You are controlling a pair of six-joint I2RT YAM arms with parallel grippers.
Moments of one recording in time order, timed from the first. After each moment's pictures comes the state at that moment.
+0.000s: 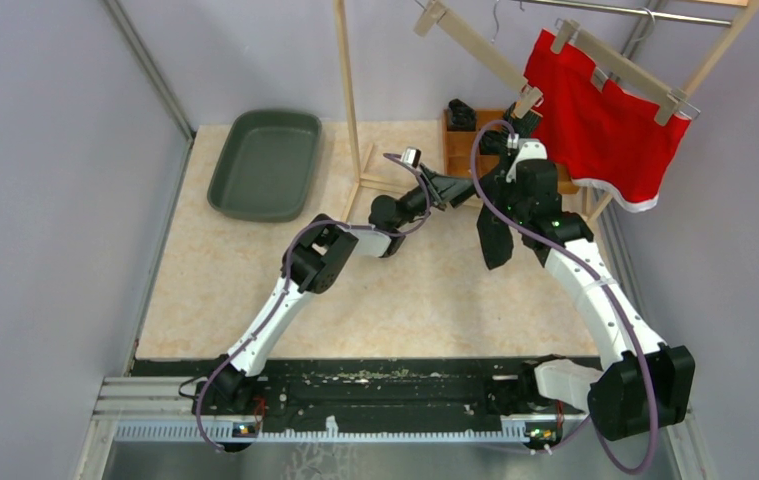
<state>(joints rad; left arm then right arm) -0.73 2.69 1.80 1.52 0.39 -1.54 0.23 1.16 1.02 -0.45 0.11 0.17</state>
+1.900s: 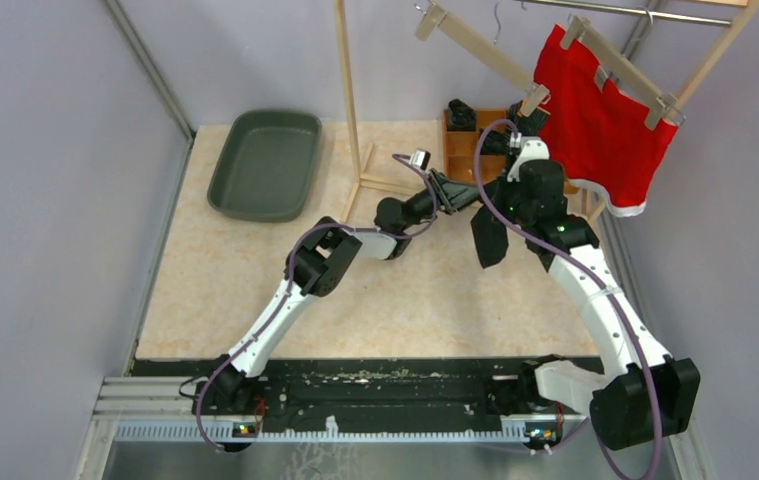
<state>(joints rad) -0.77 2.70 1.83 1.52 0.42 -1.54 0.23 1.12 1.02 -0.44 0.05 0.17</state>
